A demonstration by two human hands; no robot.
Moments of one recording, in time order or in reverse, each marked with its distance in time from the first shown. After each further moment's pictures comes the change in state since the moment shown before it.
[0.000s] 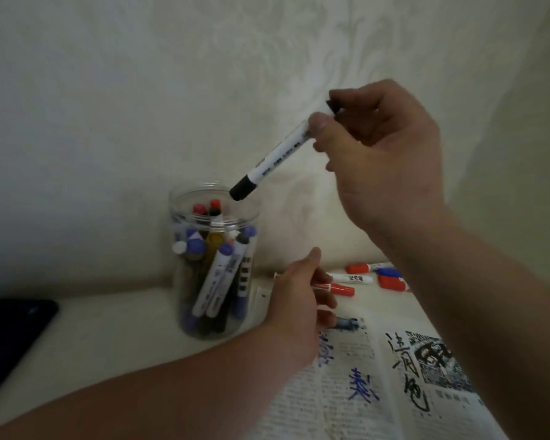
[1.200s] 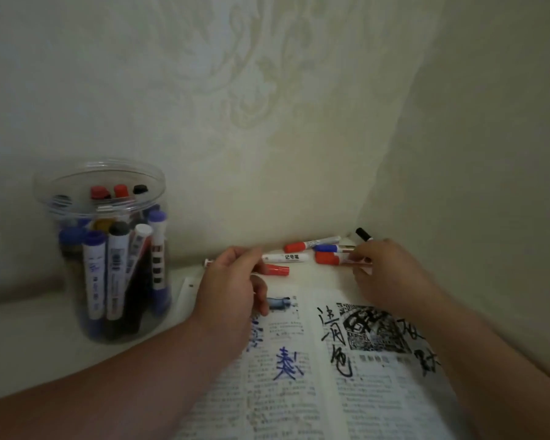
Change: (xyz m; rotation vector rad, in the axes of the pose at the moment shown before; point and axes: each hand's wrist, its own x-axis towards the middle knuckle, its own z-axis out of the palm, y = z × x) left_hand 0.012 -0.019 0.001 0.122 -0.037 0.281; right_hand -0.075 0.129 -0.159 -1.149 -0.534 0.567
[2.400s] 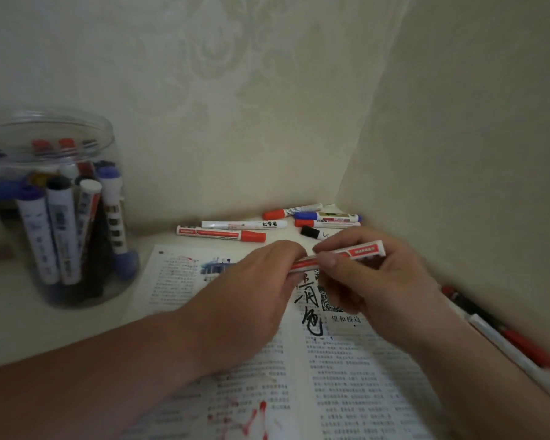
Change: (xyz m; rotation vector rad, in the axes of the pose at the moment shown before) left_hand -0.052 -0.001 0.007 1.195 -0.625 0.651; right_hand -0.089 -0.022 -0.017 1.214 -0.091 -0.146
